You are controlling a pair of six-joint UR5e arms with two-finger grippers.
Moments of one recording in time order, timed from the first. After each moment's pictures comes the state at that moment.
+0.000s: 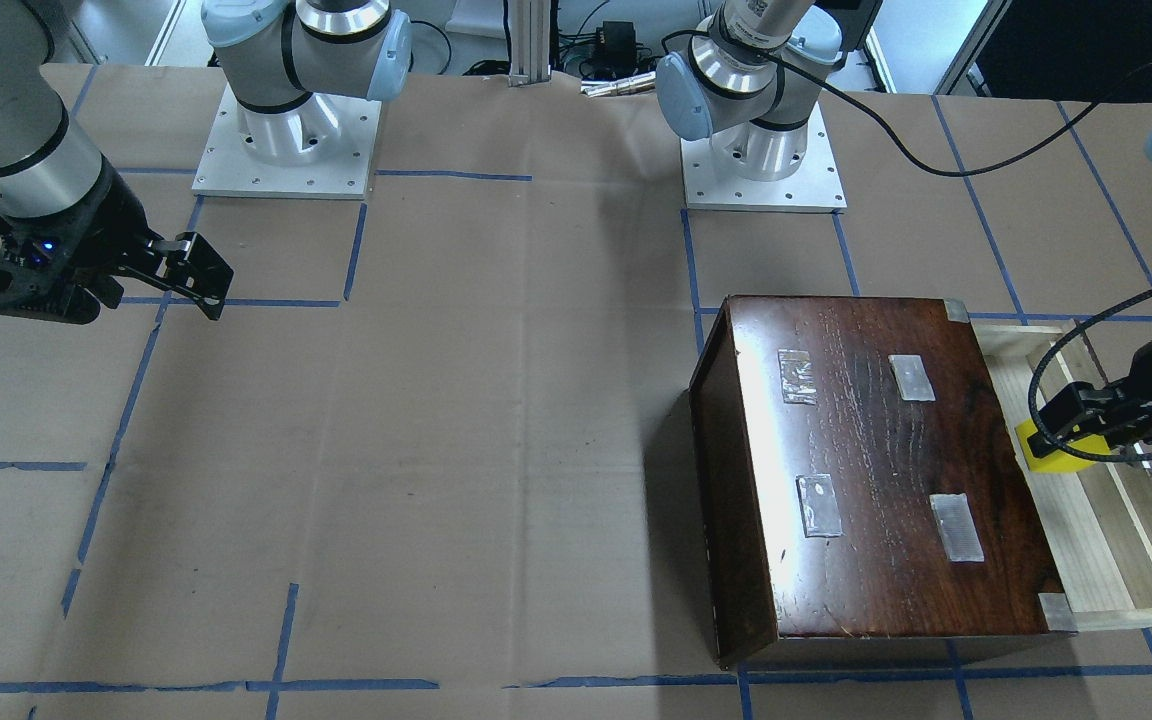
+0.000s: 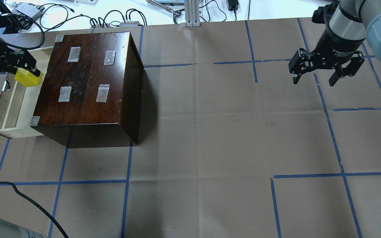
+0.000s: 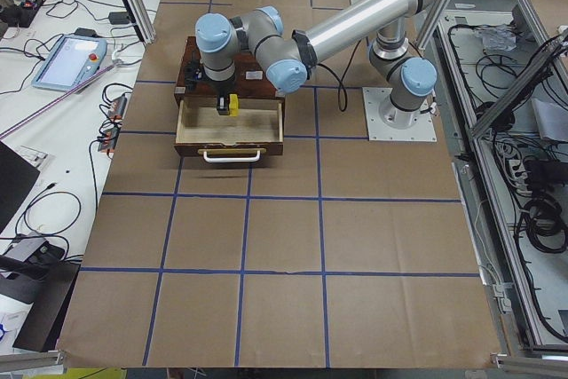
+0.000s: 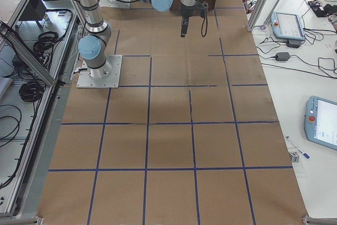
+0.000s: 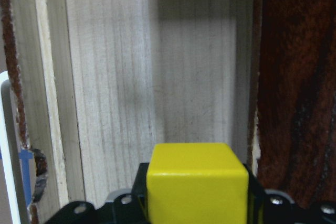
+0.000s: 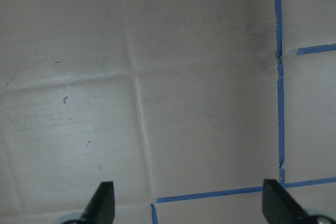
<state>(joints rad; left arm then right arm) -1.07 -1.90 -1.48 -1.36 1.44 0.49 1.43 -1.52 1.65 -1.63 -1.57 -0.02</state>
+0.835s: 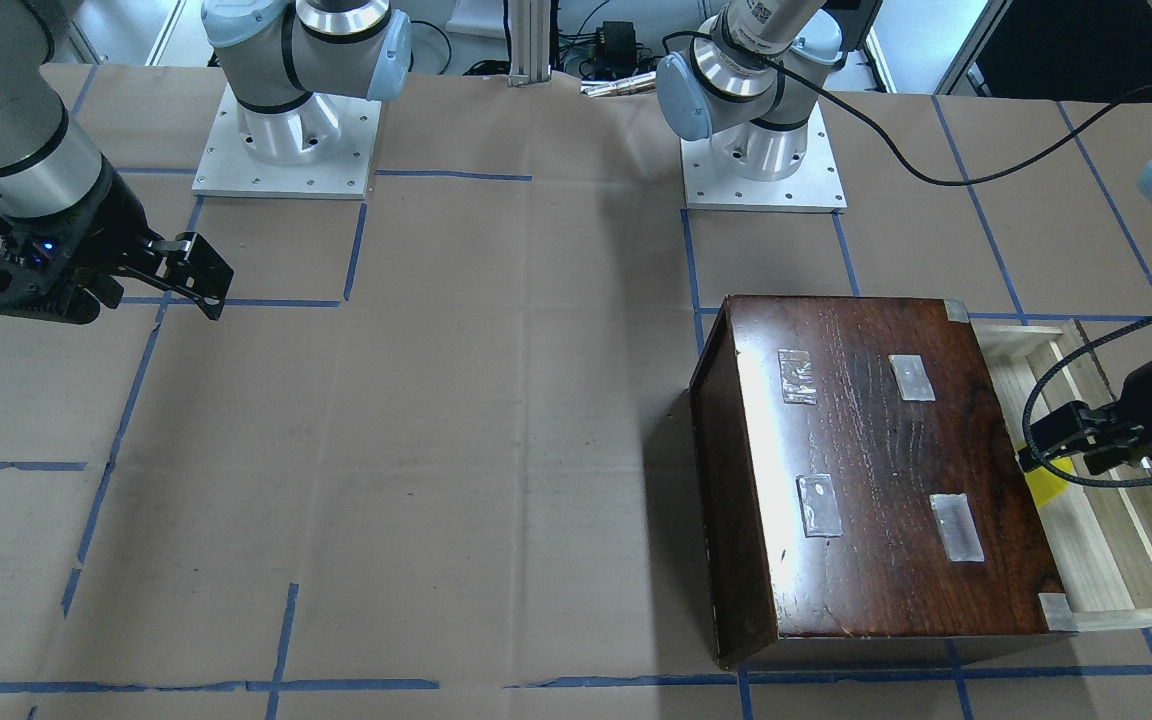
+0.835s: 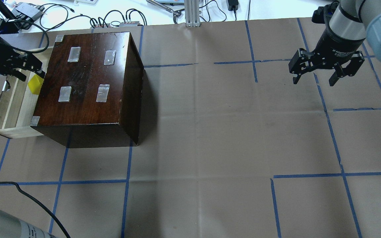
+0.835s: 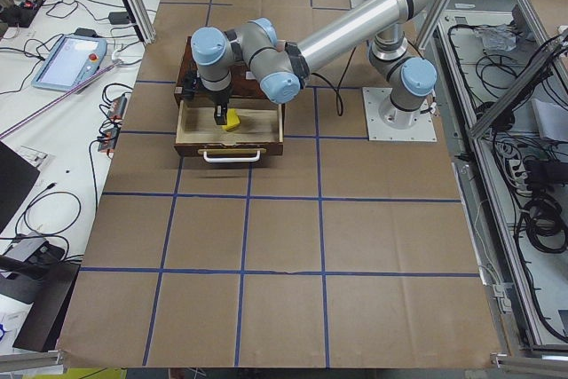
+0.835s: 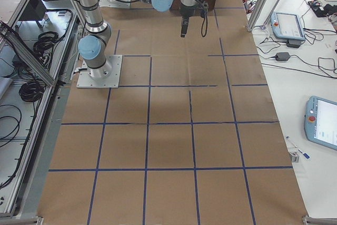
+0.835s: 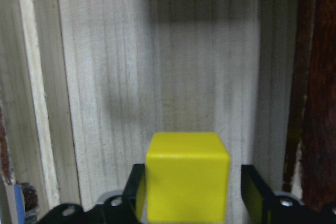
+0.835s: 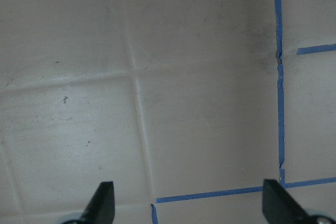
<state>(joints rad) -1.07 -1.93 -1.47 -1.34 1.44 0.49 1.43 -1.52 1.65 -1.63 -1.57 -0.02</state>
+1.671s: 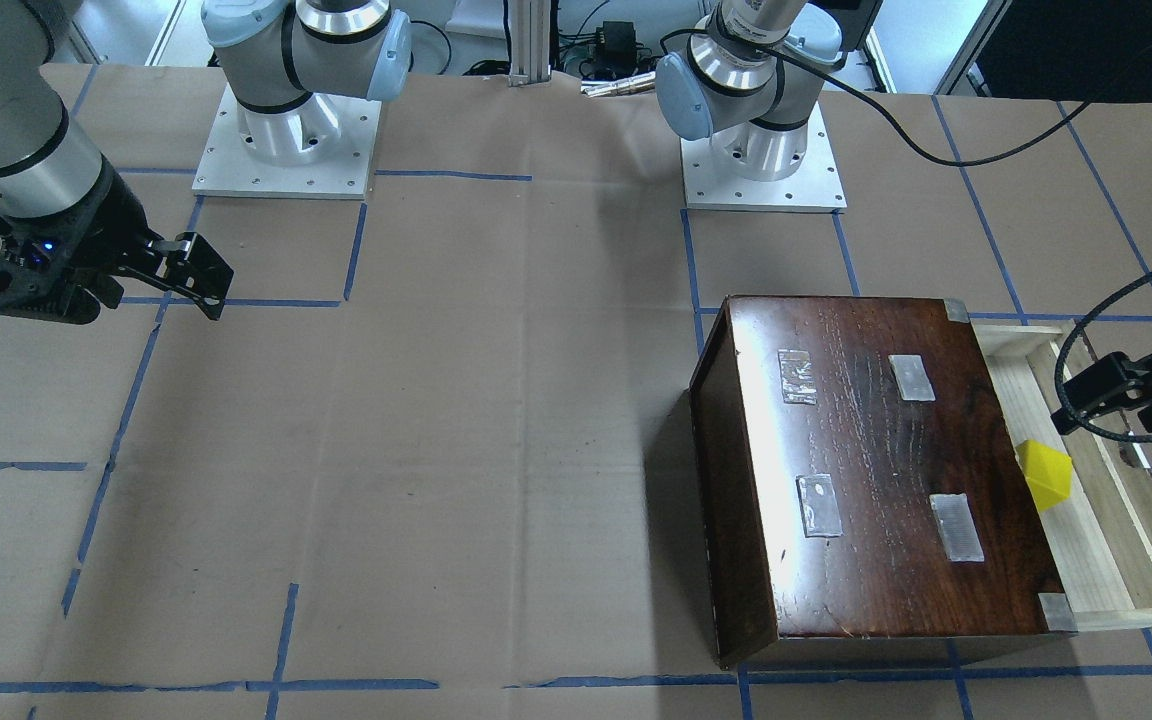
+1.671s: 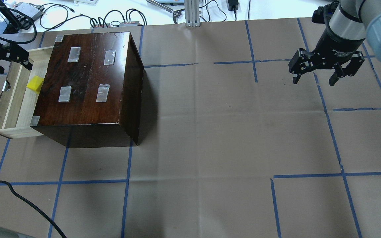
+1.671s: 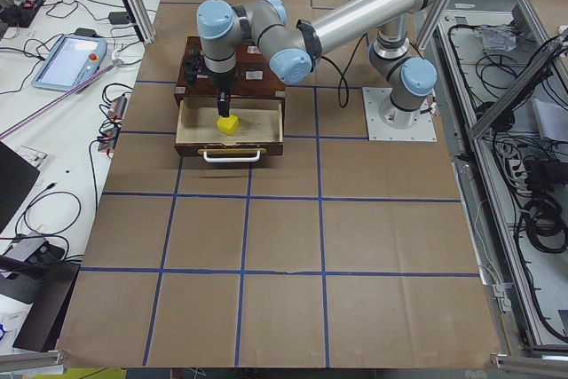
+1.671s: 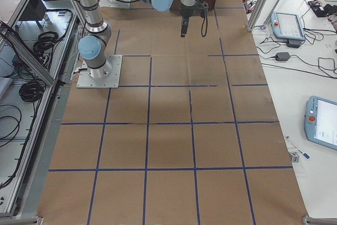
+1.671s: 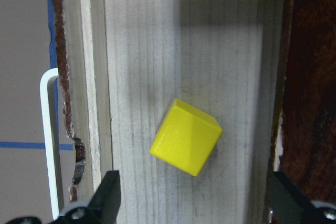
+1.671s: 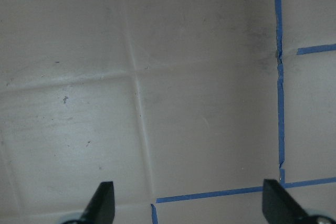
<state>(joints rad) -1.08 -1.83 -1.46 -1.39 1.50 0.41 1.43 -1.52 1.65 -1.63 -1.57 -0.02</state>
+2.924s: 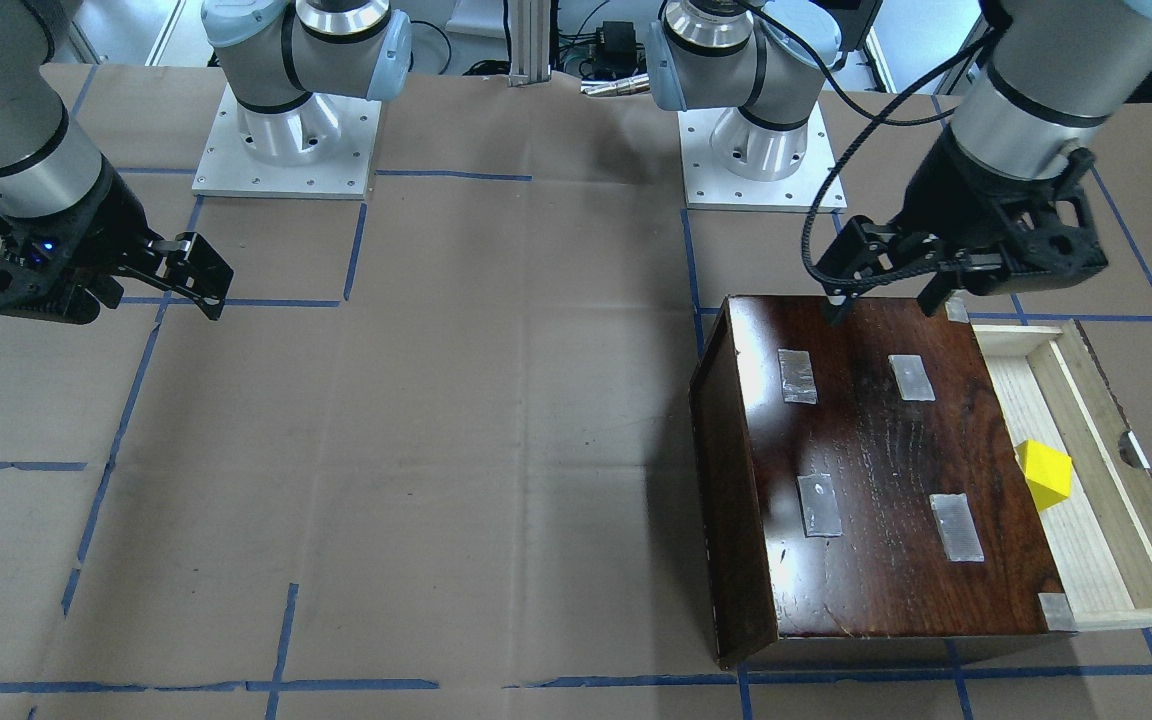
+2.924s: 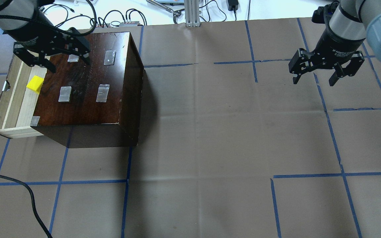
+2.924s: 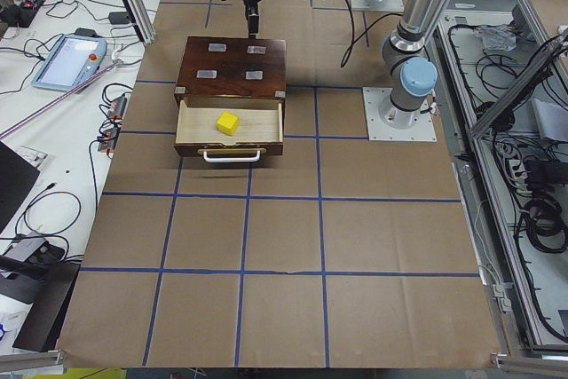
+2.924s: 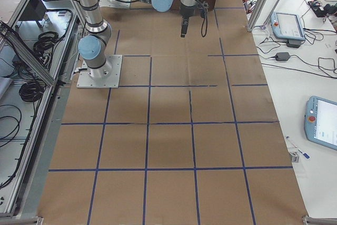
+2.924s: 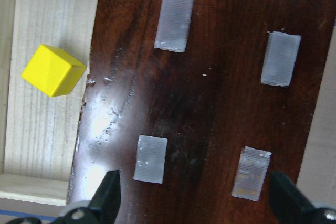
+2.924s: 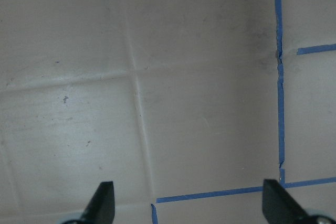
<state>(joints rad) -1.45 -1.60 -1.57 -1.47 1.50 -0.05 1.43 -1.52 1.65 -1.63 -1.57 -0.02</state>
